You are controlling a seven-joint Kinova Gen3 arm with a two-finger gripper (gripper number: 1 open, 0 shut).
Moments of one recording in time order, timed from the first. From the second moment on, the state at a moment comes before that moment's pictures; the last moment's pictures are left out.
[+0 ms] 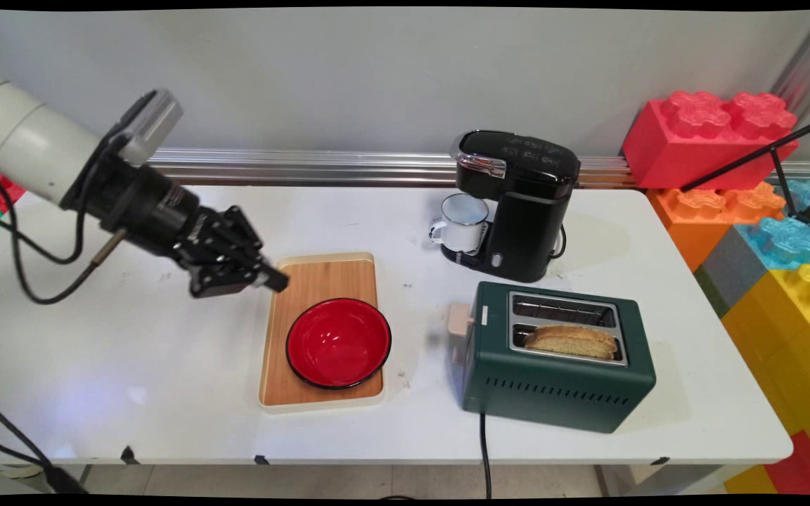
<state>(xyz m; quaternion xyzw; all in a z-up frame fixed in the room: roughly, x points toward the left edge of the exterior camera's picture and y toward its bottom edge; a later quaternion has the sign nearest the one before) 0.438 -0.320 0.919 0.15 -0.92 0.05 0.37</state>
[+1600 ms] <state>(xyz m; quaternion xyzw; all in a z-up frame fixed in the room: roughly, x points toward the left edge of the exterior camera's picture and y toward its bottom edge) 0.311 -0.401 0.832 0.06 -0.88 0.05 0.47</state>
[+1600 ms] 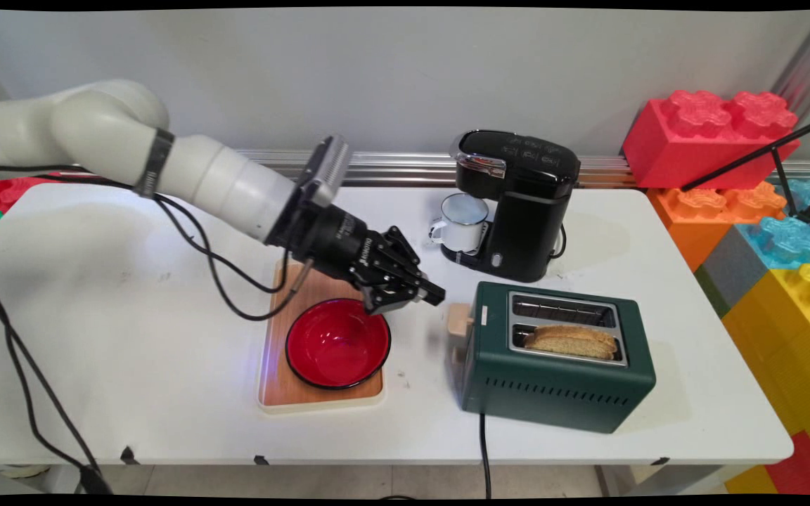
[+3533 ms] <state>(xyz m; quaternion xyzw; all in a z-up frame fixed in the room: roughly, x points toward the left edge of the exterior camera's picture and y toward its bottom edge) 0.281 -0.421 0.778 0.04 -0.88 0.04 0.47</state>
